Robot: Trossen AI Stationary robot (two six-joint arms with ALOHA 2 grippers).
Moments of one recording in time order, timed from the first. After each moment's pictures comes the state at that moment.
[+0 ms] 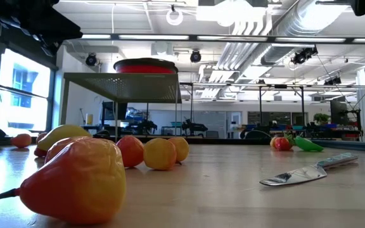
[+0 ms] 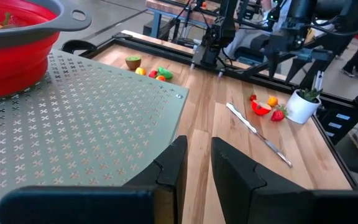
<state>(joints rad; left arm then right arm) -0.01 0.27 0.46 -0.38 -0.15 -0.26 0.74 1.38 1.00 -0.88 0.07 1.42</state>
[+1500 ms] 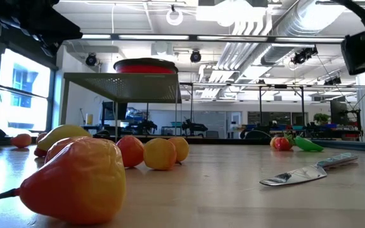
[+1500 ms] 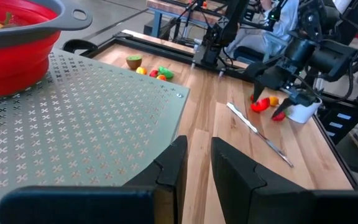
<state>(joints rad) -0.01 0.27 0.46 -0.38 -0.15 -0.26 0.74 1.73 1.00 -0.77 0.12 1.44</state>
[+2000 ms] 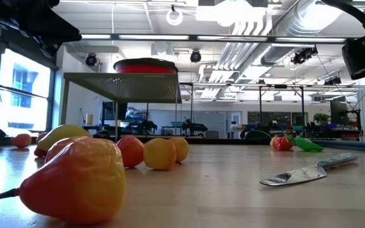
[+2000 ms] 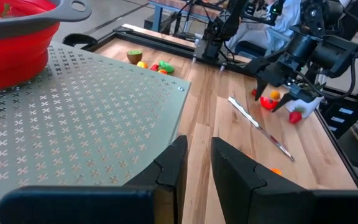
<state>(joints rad) -0.01 0.27 0.46 -0.40 -0.15 -0.26 0.73 1.74 1.00 -0.76 0.10 1.44</state>
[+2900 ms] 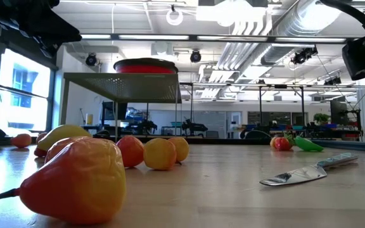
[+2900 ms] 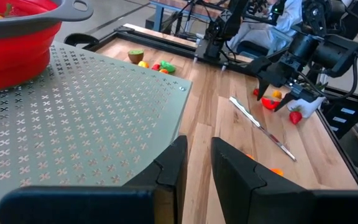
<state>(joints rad) -0.01 0.27 0.46 -0.40 -0.15 -0.26 0.73 1.74 1.00 -0.76 0.08 1.42</state>
